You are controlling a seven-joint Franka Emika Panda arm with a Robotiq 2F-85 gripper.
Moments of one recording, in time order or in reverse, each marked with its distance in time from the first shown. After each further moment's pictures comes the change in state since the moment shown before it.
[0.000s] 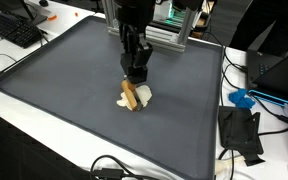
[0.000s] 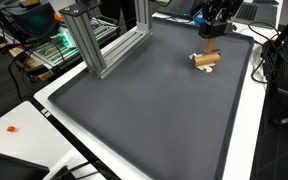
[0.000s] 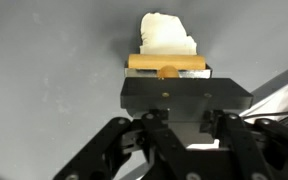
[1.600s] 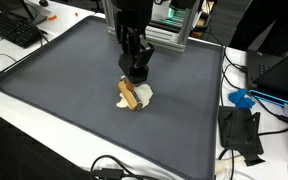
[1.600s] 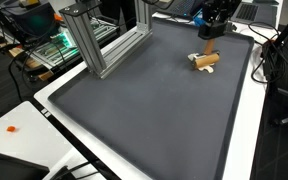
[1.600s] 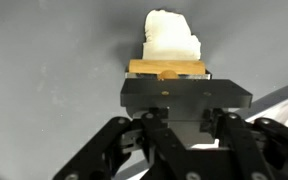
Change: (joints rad) arm -0.019 0.008 0.018 0.011 0.014 -0.025 -0.135
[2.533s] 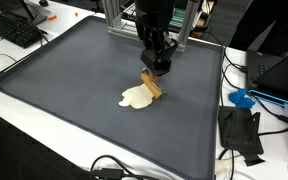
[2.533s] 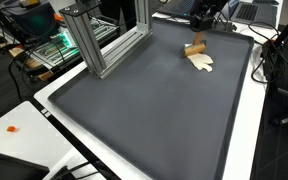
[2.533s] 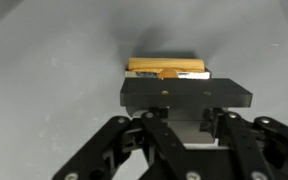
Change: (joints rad) arm 0.000 -0.014 0.050 -0.003 0.113 -0.147 -0.038
